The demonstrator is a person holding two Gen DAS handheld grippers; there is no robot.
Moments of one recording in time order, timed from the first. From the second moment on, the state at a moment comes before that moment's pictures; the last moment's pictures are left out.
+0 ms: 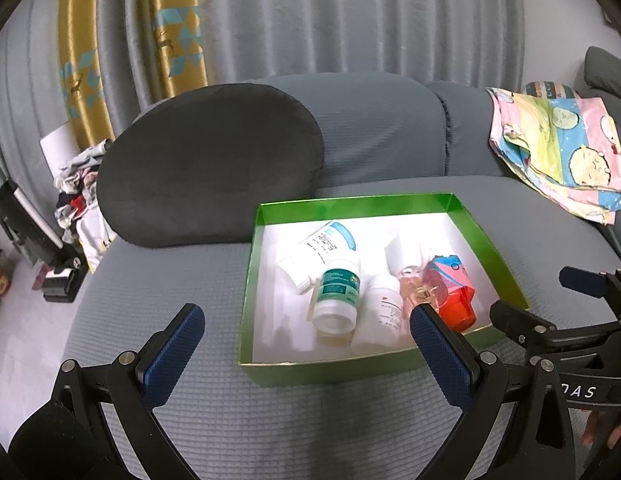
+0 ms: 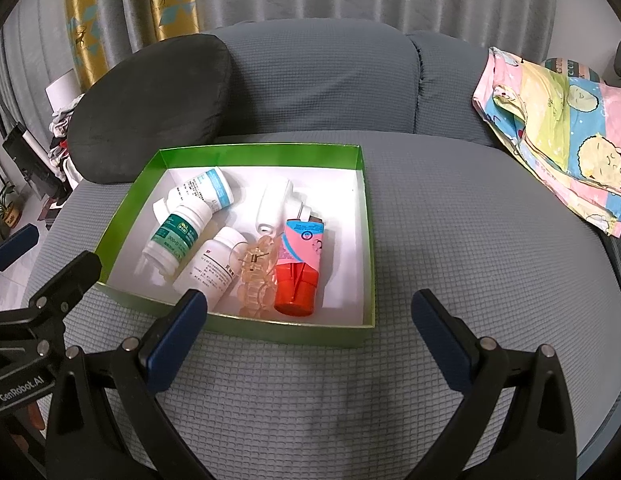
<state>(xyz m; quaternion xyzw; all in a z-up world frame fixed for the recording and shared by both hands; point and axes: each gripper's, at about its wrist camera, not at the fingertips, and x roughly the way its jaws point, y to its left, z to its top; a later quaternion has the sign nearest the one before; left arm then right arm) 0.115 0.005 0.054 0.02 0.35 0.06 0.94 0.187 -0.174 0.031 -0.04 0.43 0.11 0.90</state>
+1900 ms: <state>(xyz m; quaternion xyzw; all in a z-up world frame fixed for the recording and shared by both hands) 0.126 0.025 0.042 -0.03 0.40 0.08 0.91 0.189 -0.173 0.030 -0.04 0.42 0.11 0.90</state>
